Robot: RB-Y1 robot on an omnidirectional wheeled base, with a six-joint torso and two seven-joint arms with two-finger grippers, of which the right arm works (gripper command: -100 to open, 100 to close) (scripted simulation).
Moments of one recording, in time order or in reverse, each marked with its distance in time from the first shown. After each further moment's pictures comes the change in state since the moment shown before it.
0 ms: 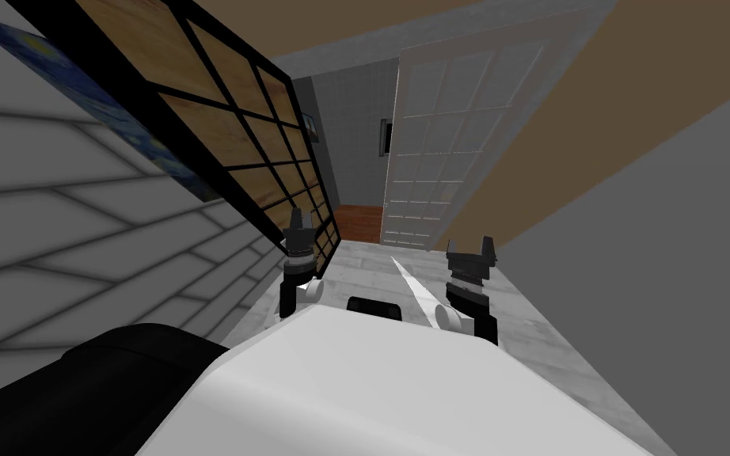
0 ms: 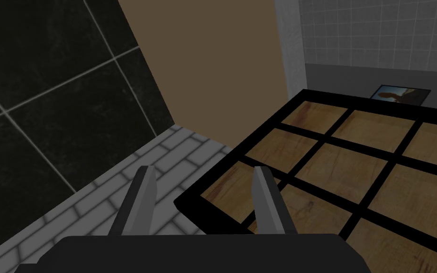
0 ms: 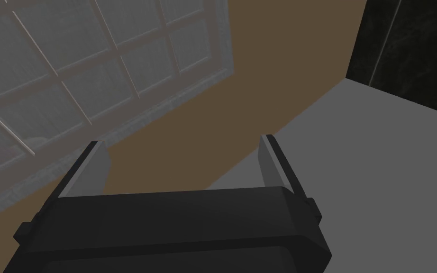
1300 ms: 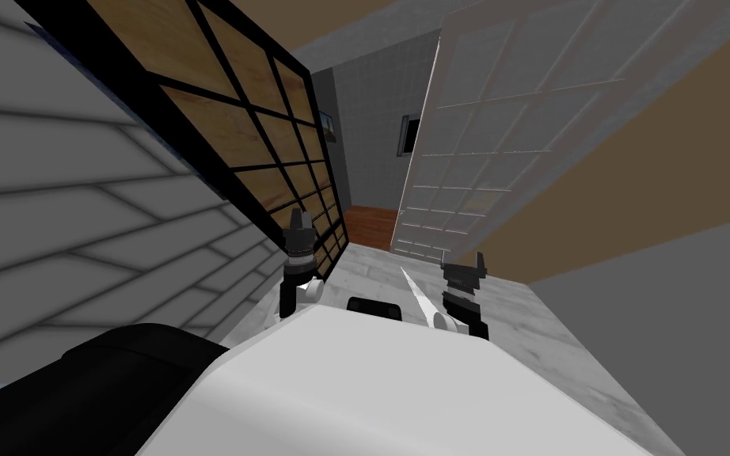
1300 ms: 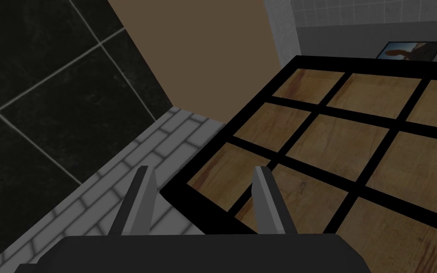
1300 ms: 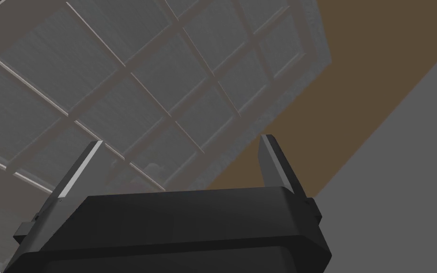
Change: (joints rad) arm 0.009 -0.054 0.012 0.200 -0.125 -0.094 -0.239
